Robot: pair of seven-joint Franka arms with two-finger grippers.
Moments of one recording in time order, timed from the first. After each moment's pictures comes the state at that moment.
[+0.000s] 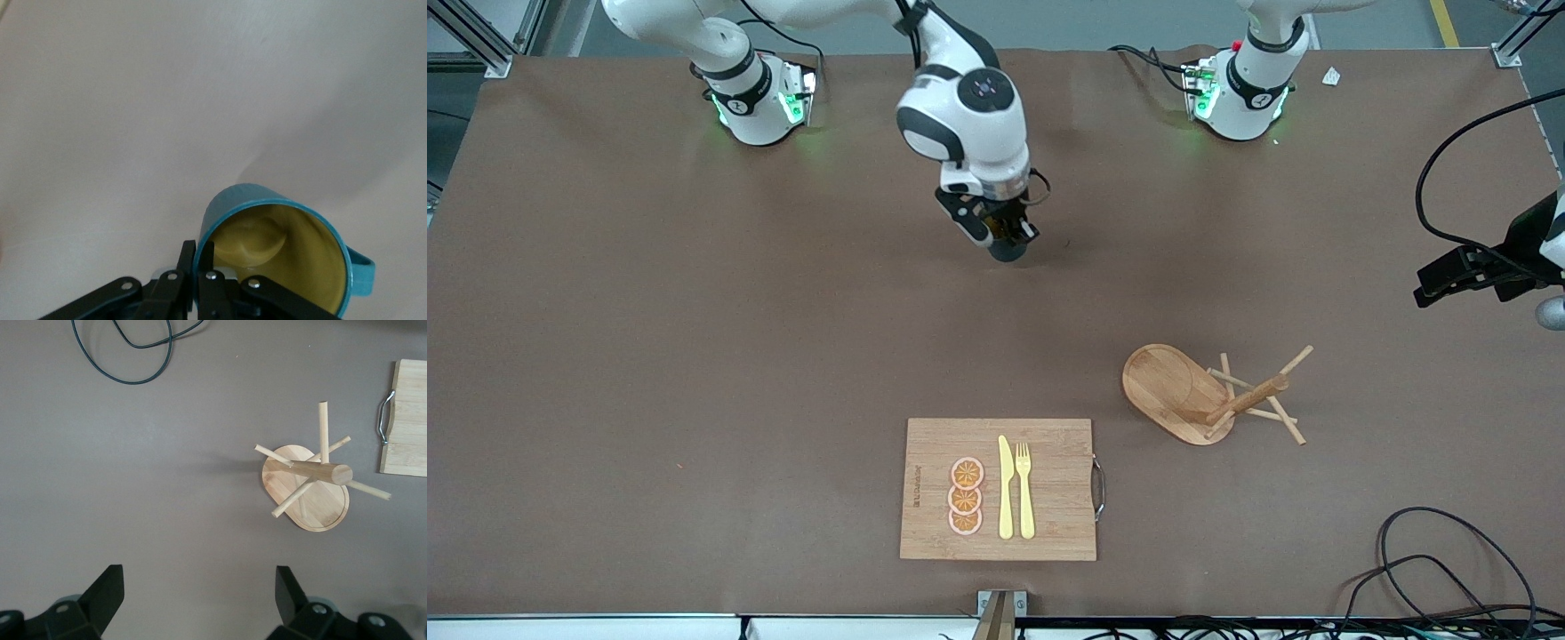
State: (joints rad) left arm 0.05 0.15 -0.07 -1.44 0.02 1.65 -0.08; right arm 0.63 0.53 0.37 -1.75 -0.24 2.34 2.04
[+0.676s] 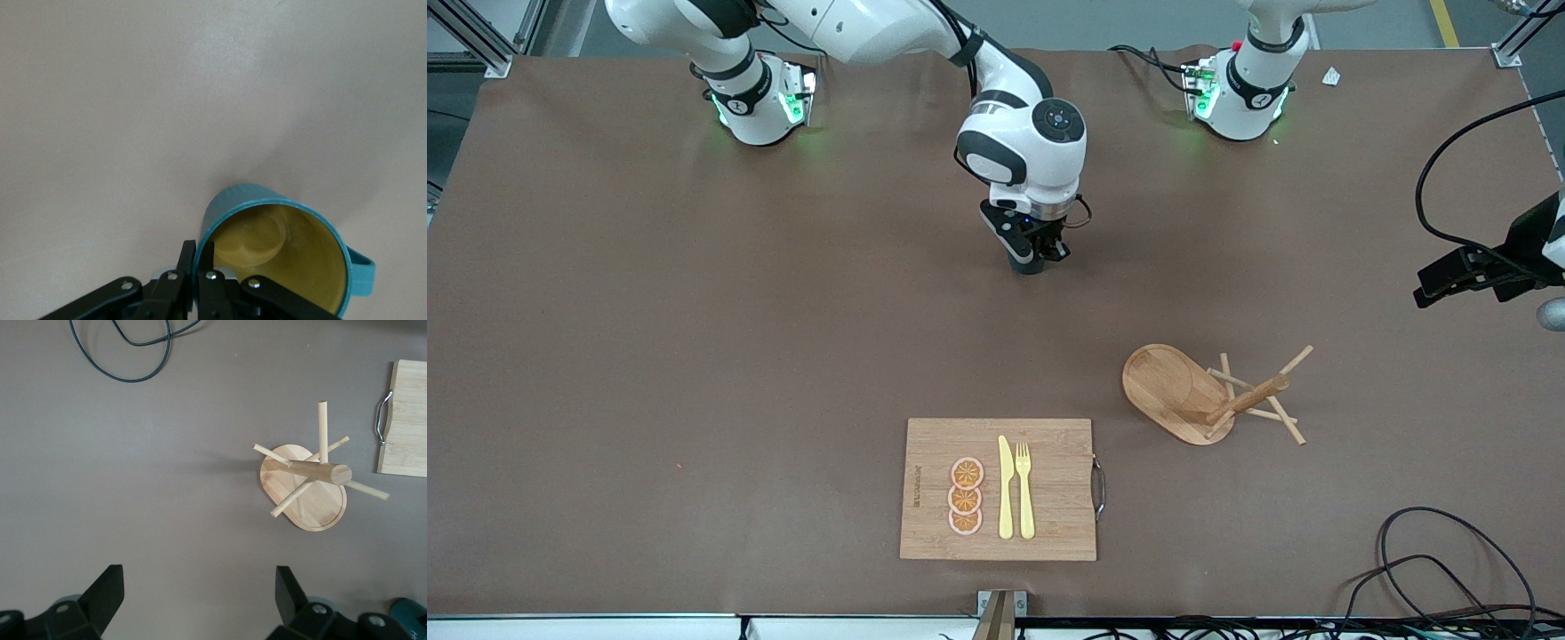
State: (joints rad) left arm 0.05 0.15 -0.06 -1.44 0.01 1.65 -0.08; right arm 0.80 0.72 0.26 -1.49 -0.28 2.17 2.12
